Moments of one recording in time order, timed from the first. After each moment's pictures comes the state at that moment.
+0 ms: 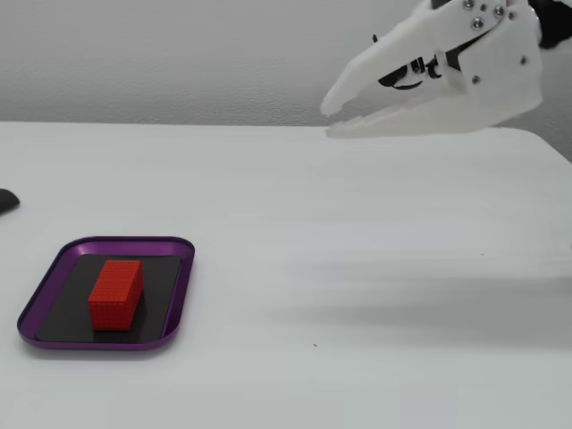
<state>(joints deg) 2.6 164.8 140.2 52.5 -6.2</state>
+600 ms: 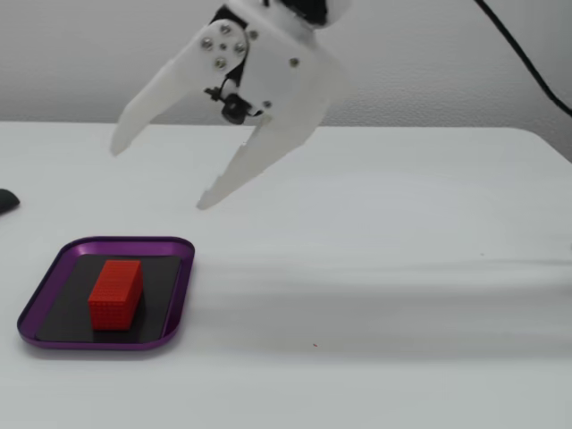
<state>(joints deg) 1.7 85.6 76.4 70.5 -6.9</state>
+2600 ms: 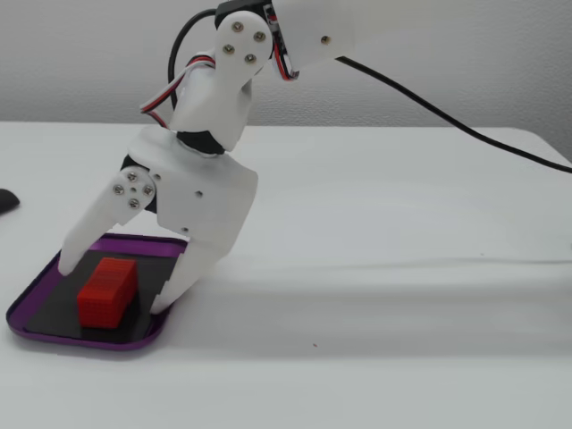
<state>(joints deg) 2.0 54.1 57.6 67.9 -6.9</state>
